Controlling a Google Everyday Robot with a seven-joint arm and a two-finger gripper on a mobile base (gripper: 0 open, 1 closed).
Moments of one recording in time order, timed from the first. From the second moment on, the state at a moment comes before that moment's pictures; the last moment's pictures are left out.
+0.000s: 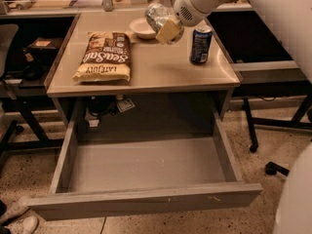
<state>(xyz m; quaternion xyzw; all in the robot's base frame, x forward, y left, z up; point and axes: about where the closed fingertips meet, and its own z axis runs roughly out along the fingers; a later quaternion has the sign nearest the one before) 0.724 -0.049 0.945 -0.46 0.81 0.07 0.36</state>
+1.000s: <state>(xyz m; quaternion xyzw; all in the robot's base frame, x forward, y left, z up) 0.634 -0.053 0.907 -0.43 0.84 0.06 0.33</state>
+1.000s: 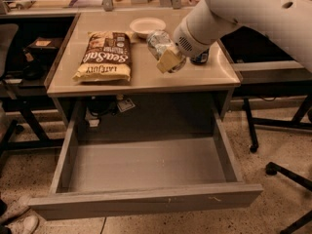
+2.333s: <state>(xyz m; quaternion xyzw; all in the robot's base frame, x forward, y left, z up) 0.560 -0.045 0.882 -0.40 0.87 0.08 0.29</state>
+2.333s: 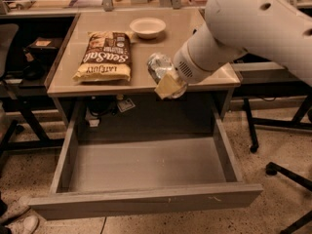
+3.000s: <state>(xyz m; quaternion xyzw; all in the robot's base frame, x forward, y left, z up) 0.522 -0.024 0.837 -0.40 0.88 0.12 0.25</state>
